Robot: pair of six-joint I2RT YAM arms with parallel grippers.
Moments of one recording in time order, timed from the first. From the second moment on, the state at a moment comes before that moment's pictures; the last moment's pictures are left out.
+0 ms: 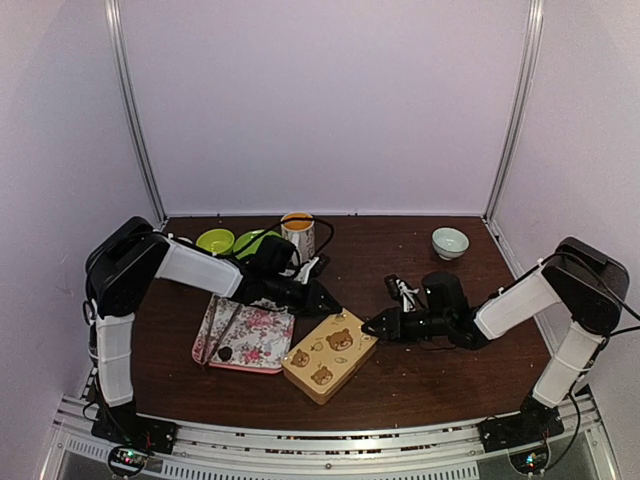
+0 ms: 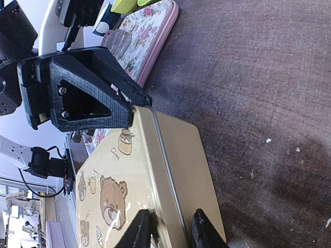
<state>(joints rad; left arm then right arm) -0.76 2.08 1.19 0.20 0.66 -0.61 0.68 1.70 0.53 0.63 -0.49 0.73</state>
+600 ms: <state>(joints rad) -0.84 2.10 1.30 0.09 0.62 -0.58 0.72 1.48 0.55 0.25 -0.38 0.62</state>
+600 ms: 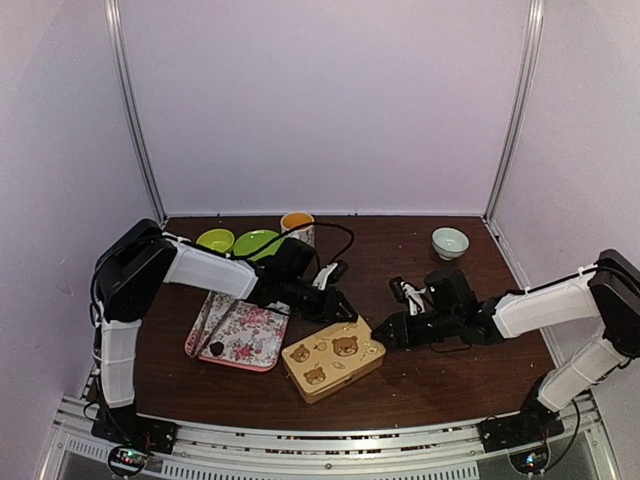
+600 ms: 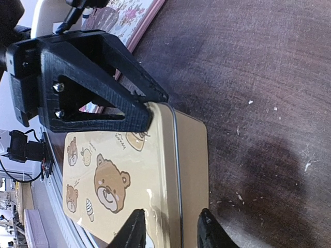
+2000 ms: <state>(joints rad) -0.81 2.06 1.31 -0.14 0.64 -0.41 0.64 1.78 0.75 0.40 -0.58 0.64</state>
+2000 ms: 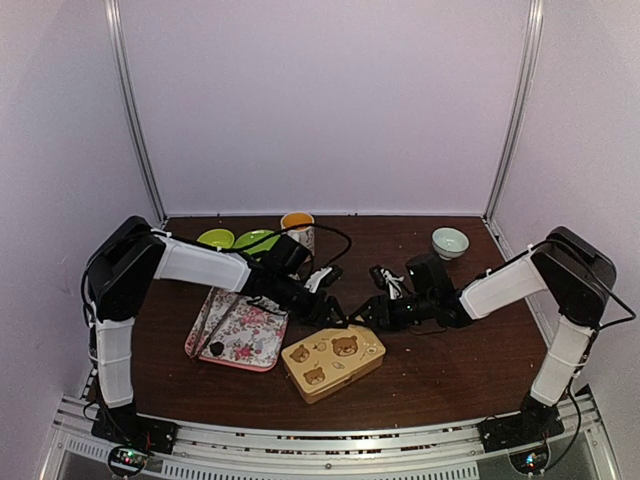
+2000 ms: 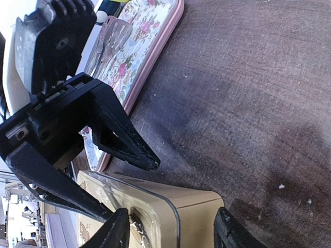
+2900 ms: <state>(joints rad) -0.80 2.11 1.26 0.07 0.74 -0.47 0.64 1.84 0.75 0.54 -0.62 0.71</state>
